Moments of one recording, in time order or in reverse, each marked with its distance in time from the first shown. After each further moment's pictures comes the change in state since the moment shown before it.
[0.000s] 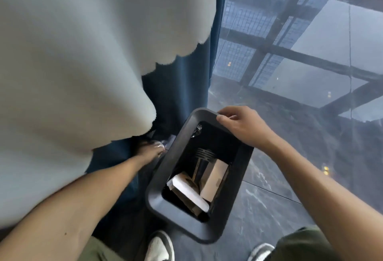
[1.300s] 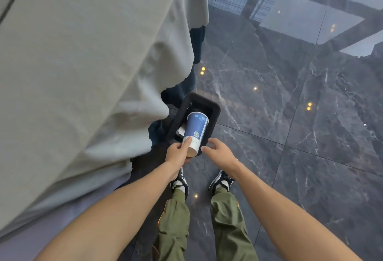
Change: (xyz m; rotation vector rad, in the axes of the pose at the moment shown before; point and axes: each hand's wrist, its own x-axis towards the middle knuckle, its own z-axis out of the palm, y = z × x) left_hand -0.365 0.126 -0.045 -0.319 -0.165 -0.302; right_hand -0.206 -0.145 -0.070 0.408 -0.340 0.696
